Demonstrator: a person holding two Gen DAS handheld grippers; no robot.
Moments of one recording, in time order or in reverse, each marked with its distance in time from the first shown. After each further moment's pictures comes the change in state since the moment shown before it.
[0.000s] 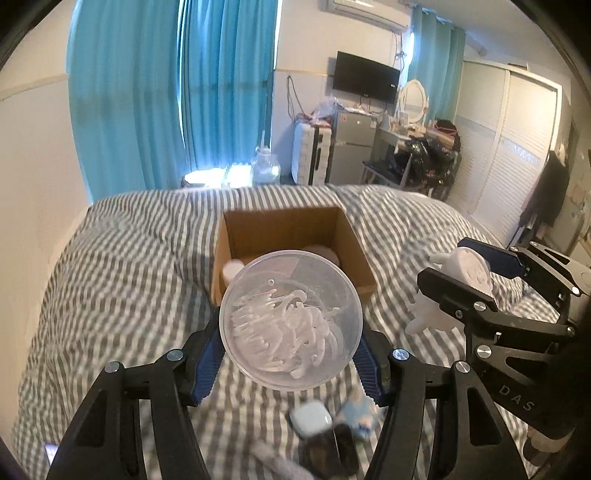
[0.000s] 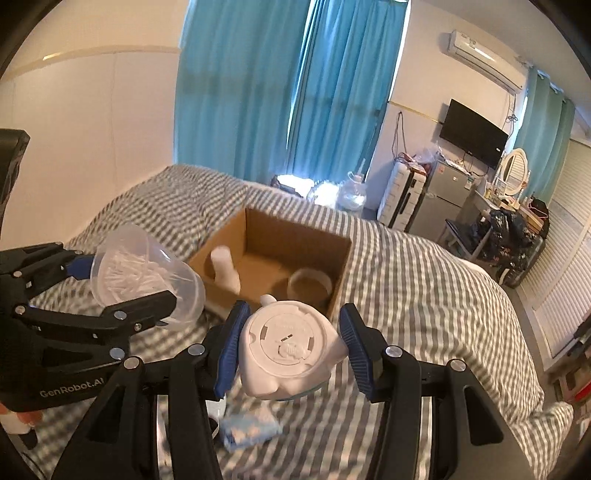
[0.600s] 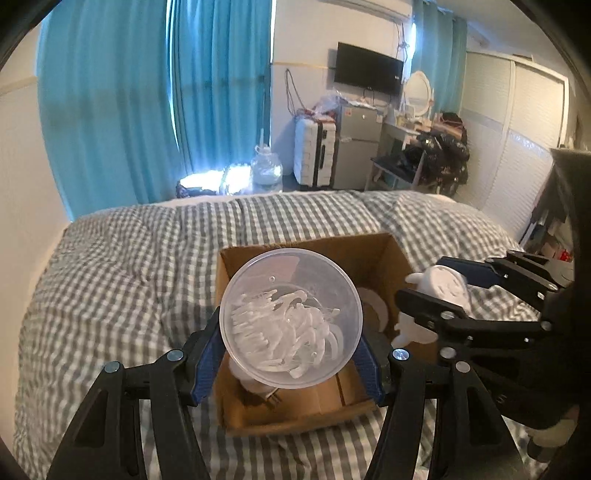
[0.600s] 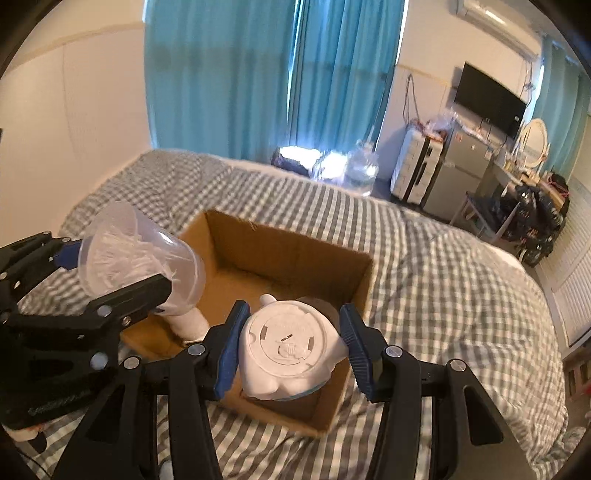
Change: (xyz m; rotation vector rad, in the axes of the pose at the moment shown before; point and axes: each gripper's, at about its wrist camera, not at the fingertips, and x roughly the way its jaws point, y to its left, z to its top) left arm 0.144 0.033 0.065 0.039 0.024 -0.002; right arm 0.177 -0.028 0.056 0.045 0.151 0.050
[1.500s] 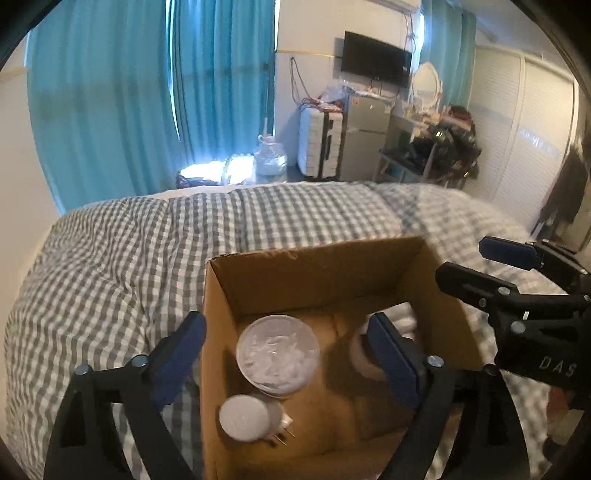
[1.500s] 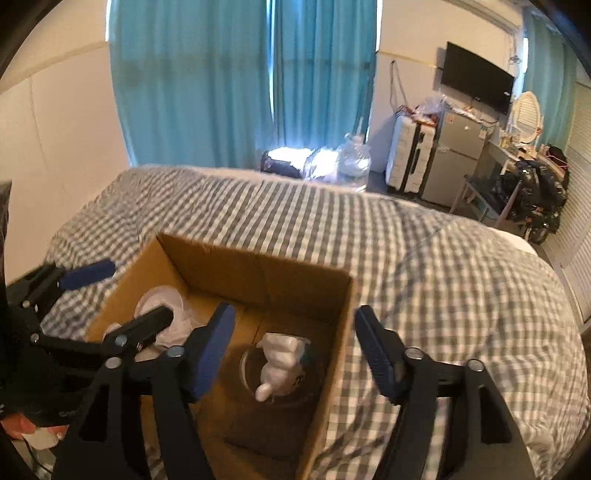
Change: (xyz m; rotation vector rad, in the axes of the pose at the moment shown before) left arm 0.046 0.006 0.006 -0.028 0.027 -0.003; right arm 0.028 -0.044 0.004 0.113 -0.035 0.015
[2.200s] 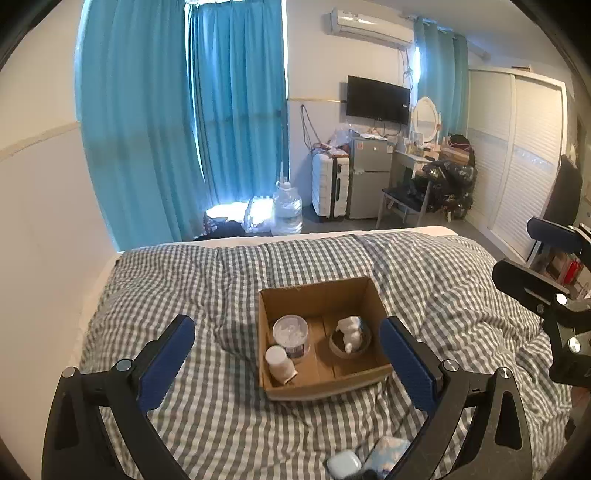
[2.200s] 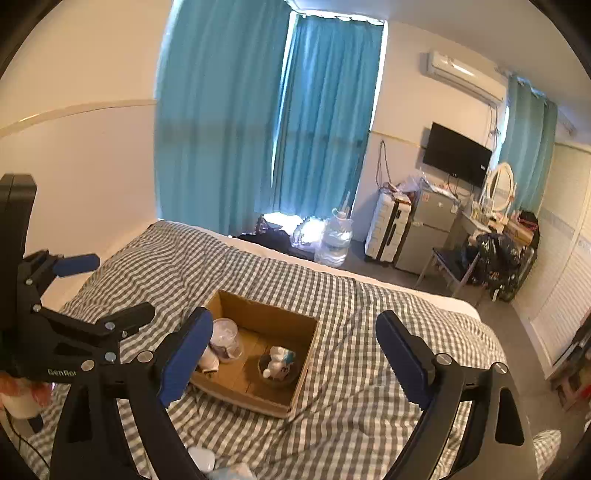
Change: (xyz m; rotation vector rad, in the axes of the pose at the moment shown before) left arm -0.226 -0.020 0.003 0.032 -0.143 0.099; right arm -0.253 0.039 0.009 -0.120 -0.239 -0.073
